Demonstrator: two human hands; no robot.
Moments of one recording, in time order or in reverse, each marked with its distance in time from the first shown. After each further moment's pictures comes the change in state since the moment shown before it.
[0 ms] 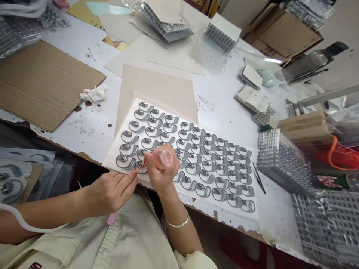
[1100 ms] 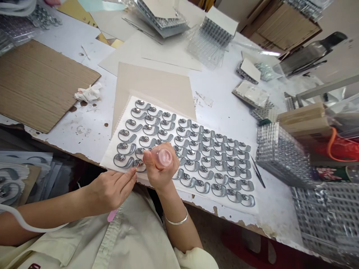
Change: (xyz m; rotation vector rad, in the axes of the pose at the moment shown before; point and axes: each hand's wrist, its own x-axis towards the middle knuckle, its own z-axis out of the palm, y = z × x) left_hand 0.001 0.000 0.004 0.028 0.033 -0.009; right_hand 0.002 0.001 -0.002 -0.063 0.038 -0.126
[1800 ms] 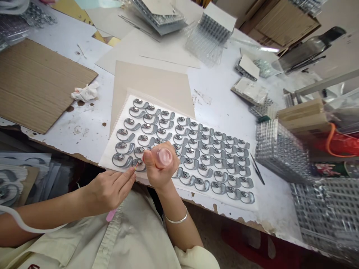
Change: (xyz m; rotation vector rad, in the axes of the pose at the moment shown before) left_hand 0.000 -0.002 -0.001 -0.010 -0.003 0.026; right_hand -0.002 0.001 -0.001 -0.049 0.036 0.005
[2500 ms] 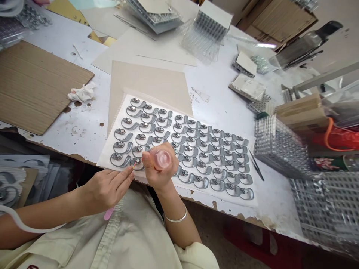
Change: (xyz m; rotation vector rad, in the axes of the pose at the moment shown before) left_hand 0.001 -0.001 -0.001 -0.044 -0.014 -0.005; right_hand -0.005 0.003 -0.004 0.010 0.022 -0.072
